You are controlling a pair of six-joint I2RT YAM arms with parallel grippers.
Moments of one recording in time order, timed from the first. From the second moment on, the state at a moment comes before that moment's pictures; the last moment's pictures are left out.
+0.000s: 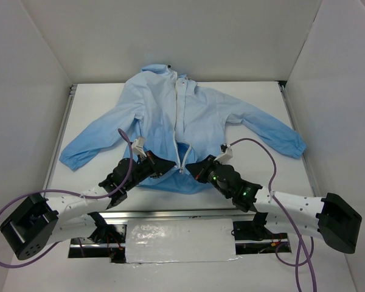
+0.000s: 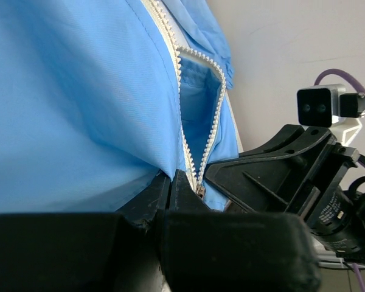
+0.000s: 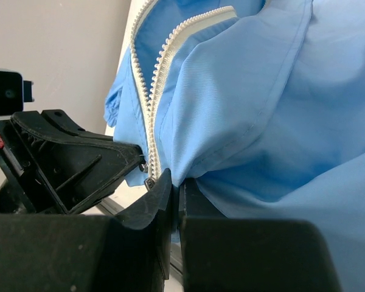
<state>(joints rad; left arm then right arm) -0.74 1.11 0.32 0.65 0.04 -1.00 0.98 0.98 0.35 0.38 0.38 1.04</state>
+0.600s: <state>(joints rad) -0.76 1.09 0.35 0.56 0.00 -0.87 0.98 1.09 0.51 0.17 0.36 1.01</state>
